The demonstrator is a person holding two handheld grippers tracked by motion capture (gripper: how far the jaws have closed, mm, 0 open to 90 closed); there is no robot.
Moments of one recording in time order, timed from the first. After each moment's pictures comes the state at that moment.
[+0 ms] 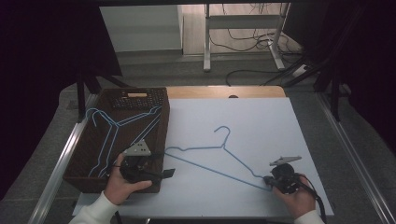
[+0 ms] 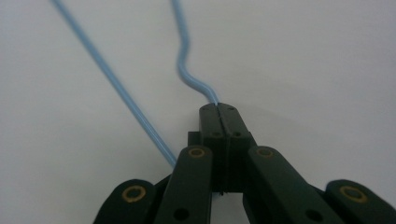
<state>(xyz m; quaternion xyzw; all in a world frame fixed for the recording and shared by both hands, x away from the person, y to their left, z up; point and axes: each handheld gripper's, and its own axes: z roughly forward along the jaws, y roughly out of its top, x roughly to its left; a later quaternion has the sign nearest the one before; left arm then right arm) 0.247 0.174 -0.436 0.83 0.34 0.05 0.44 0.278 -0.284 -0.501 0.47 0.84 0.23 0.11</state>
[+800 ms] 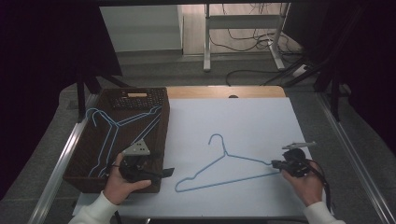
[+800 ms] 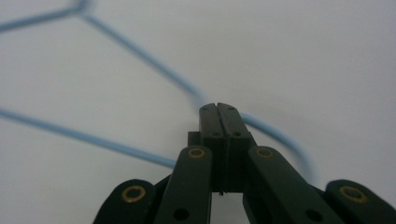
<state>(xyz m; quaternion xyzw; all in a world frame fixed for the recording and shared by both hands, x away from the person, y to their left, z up) 0.248 0.176 -0.435 0.83 0.35 0.06 0.44 0.314 -0.300 -0.487 0.48 0.82 0.29 0.10</state>
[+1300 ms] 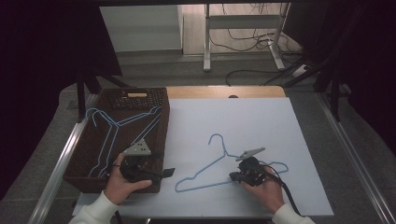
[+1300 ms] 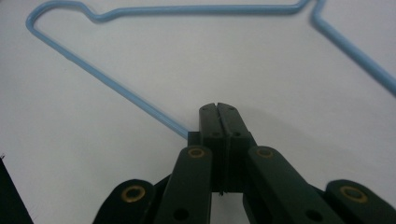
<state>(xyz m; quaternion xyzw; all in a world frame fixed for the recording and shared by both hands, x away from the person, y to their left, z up) 0.248 0.175 -0.436 0.83 0.34 0.05 0.43 0.298 -0.189 -0.509 0.36 0.89 0.28 0.03</state>
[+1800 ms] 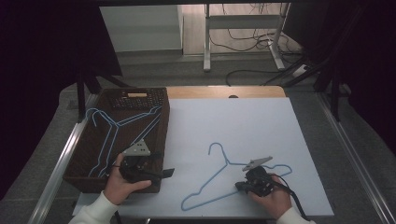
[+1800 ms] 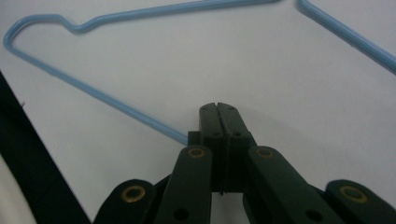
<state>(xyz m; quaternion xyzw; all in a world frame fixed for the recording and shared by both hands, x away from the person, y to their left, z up) 0.248 0.176 -0.437 0.83 0.35 0.05 0.43 0.270 -0.214 -0.510 0.36 0.89 0.28 0.01</state>
